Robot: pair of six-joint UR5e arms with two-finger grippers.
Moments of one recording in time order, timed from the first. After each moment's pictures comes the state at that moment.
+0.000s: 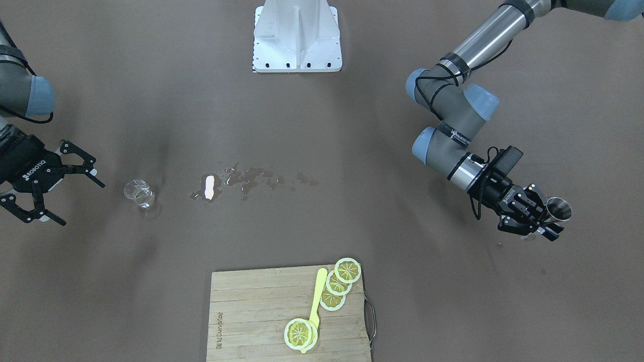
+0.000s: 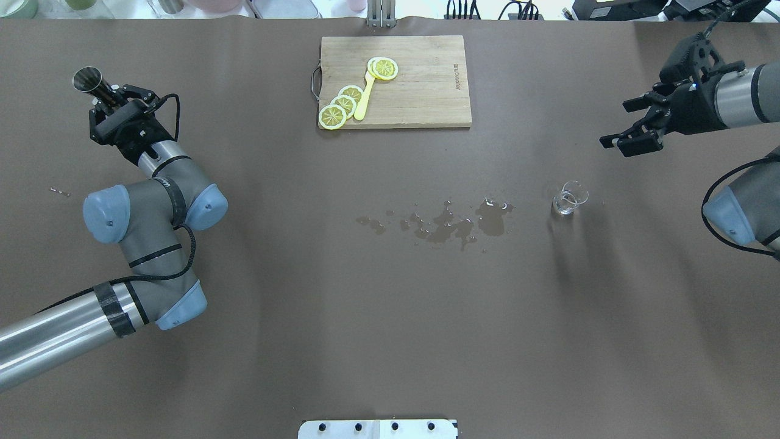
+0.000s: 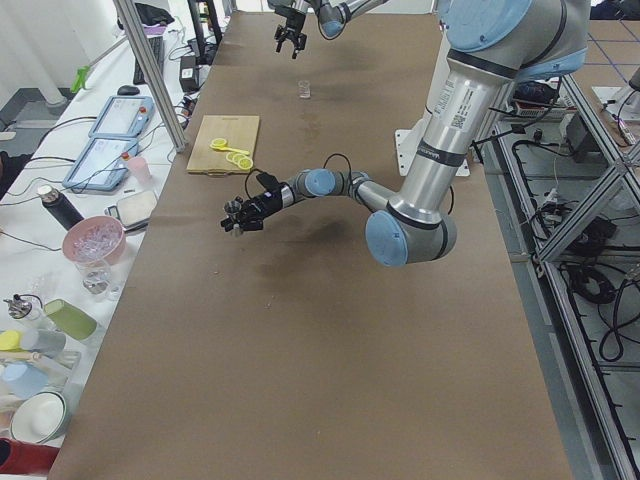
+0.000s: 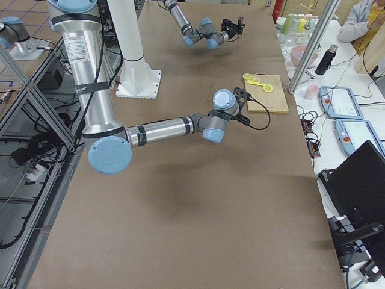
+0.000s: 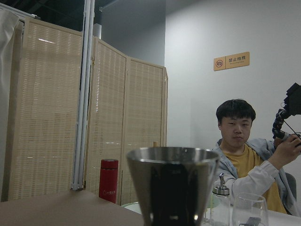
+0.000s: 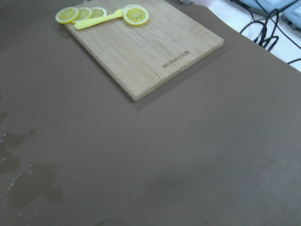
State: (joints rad) left arm -0.61 -2.05 -1.38 -1.19 -0.44 -2.37; right arm 1.08 -1.38 1.57 -0.62 2.24 0.22
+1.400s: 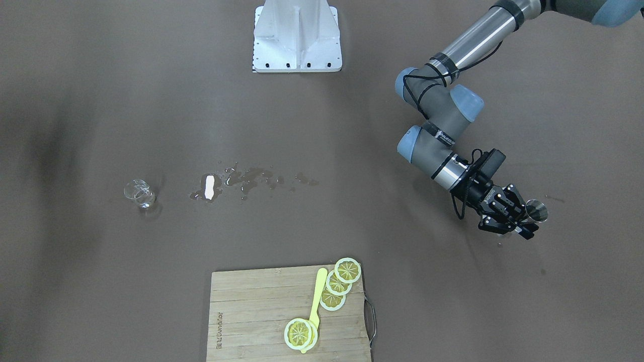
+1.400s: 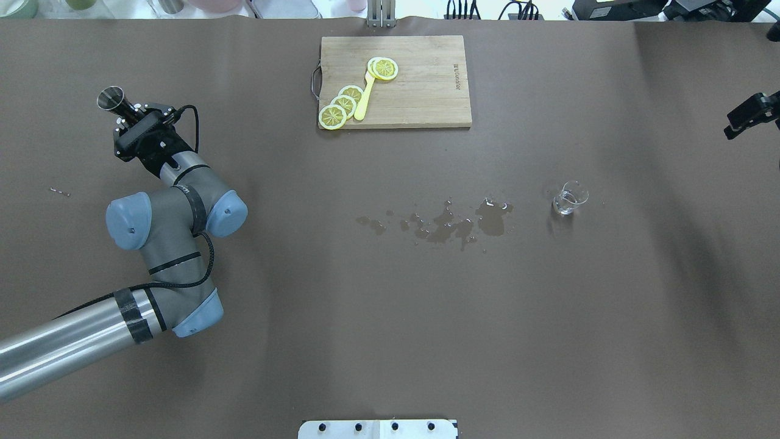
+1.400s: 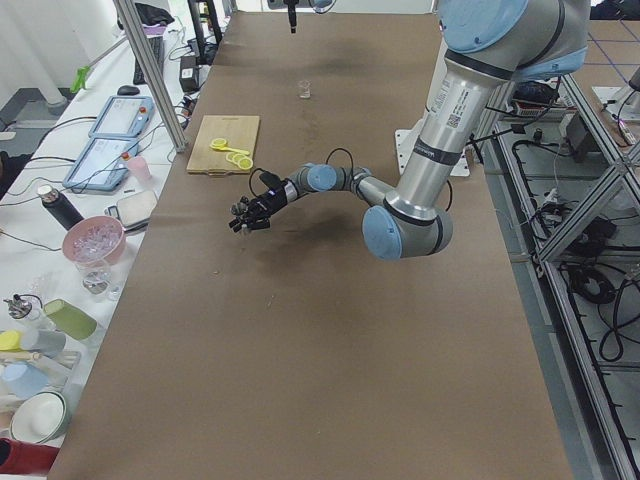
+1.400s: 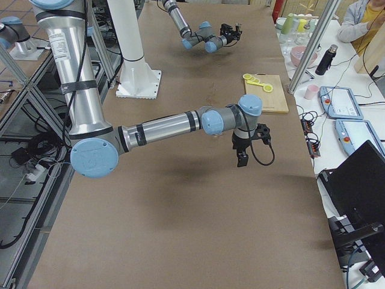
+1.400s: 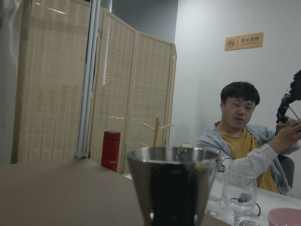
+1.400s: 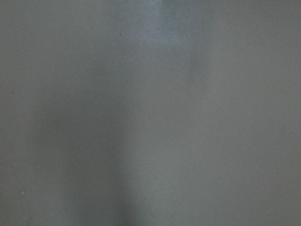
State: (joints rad) left arm -0.57 -2.09 -1.34 -1.20 -0.55 -2.36; right arm 1.31 -1.38 1.64 -1.63 2.25 0.22
